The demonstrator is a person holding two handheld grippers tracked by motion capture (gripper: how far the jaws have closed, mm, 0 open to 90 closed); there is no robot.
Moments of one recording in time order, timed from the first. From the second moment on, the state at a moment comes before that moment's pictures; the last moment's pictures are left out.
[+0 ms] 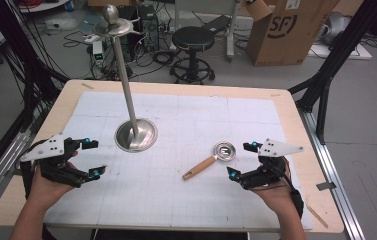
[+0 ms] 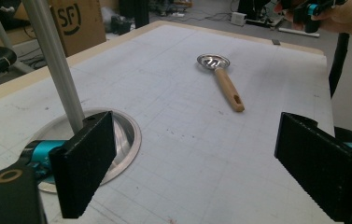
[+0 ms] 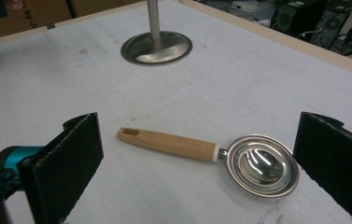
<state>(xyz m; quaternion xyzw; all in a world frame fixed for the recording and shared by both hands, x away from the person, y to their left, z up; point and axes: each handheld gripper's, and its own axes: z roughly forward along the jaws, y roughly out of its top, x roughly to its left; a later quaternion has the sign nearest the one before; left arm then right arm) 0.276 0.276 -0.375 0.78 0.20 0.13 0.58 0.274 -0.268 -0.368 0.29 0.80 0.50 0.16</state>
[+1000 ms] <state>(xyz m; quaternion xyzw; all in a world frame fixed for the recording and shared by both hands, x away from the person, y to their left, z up) 0.277 0.272 -0.377 0.79 0.19 0.13 0.57 0.273 -0.257 -0.374 0.27 0.82 0.48 0.14</state>
